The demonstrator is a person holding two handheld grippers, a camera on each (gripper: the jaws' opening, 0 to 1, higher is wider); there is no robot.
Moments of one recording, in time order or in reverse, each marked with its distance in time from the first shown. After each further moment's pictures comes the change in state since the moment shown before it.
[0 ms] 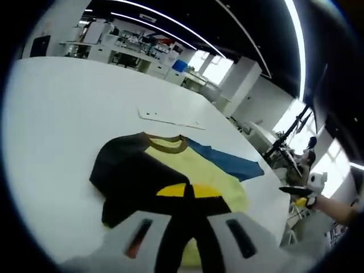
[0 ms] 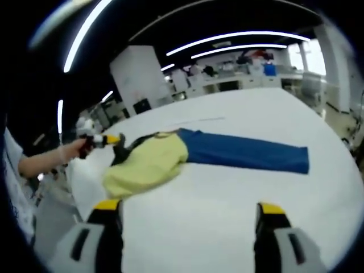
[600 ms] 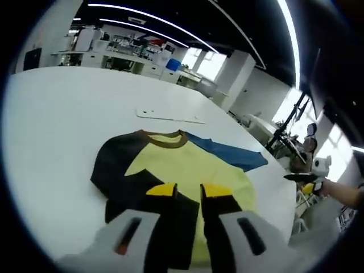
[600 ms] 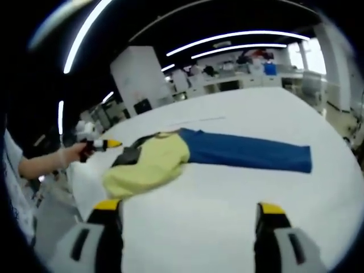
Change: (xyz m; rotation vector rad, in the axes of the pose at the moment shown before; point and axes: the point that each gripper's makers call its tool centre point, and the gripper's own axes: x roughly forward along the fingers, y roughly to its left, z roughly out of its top) left arm -0.006 0.008 -0.007 0.089 -0.008 0.001; right arm 0.004 0.004 -0.001 0.007 -0.001 0.009
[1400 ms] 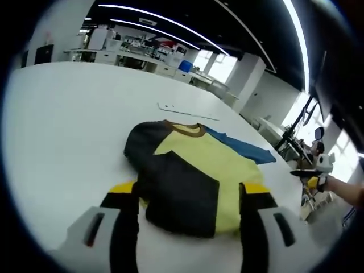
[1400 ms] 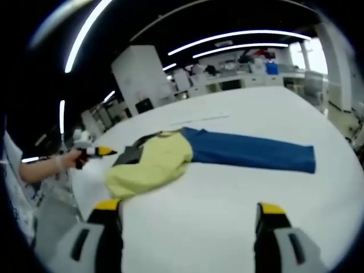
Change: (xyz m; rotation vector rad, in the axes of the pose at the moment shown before) left arm -0.041 0.045 -0.034 -0.058 -0.007 0.089; right arm 0.005 0.006 -0.001 -0.004 0.006 0.010
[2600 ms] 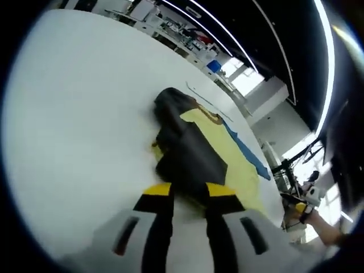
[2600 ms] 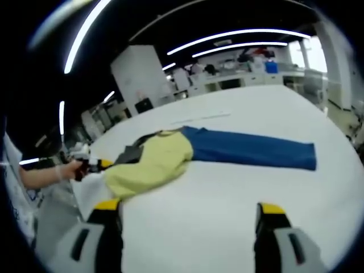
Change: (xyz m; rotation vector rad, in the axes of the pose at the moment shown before) left arm -0.008 0.016 -0.049 -0.356 0.017 0.030; right arm 0.001 0.002 -0.004 0.011 0.002 0.002
